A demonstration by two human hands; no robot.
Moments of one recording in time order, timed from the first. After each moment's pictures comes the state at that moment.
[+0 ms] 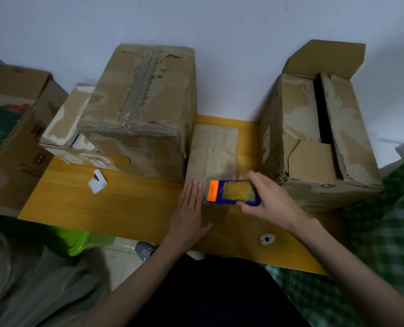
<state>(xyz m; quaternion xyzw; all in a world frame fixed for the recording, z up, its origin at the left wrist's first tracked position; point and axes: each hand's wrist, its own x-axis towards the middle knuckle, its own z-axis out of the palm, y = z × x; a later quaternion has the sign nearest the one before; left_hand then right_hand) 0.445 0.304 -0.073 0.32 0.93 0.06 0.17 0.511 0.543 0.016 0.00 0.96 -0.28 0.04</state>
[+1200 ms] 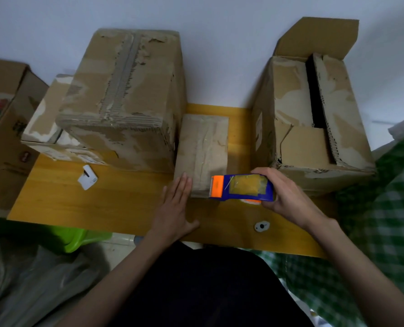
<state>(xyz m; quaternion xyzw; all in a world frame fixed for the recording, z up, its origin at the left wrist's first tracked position) 0.434 0.279 -0.080 0.36 0.92 0.06 0.16 0.550 0.578 0.011 0.04 0.95 -0.32 0.03</state>
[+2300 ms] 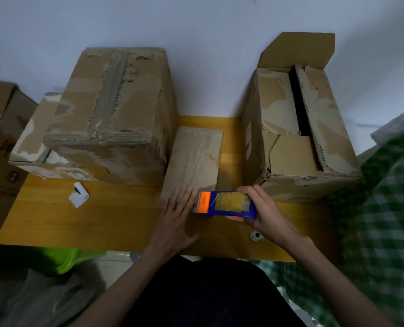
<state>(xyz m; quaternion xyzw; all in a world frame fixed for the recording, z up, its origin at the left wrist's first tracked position) 0.433 0.292 -0.082 0.42 0.89 0.08 0.15 0.552 0.554 -0.025 0.05 0.94 -0.35 -0.01</state>
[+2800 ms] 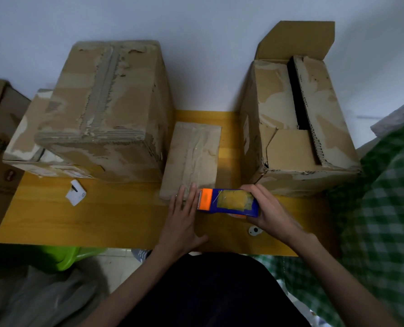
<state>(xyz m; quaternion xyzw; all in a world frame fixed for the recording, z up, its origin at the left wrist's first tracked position) 0.450 0.316 -0.088 0.41 0.90 0.04 0.15 0.561 0.568 -0.030 0.08 0.93 -0.36 0.02</state>
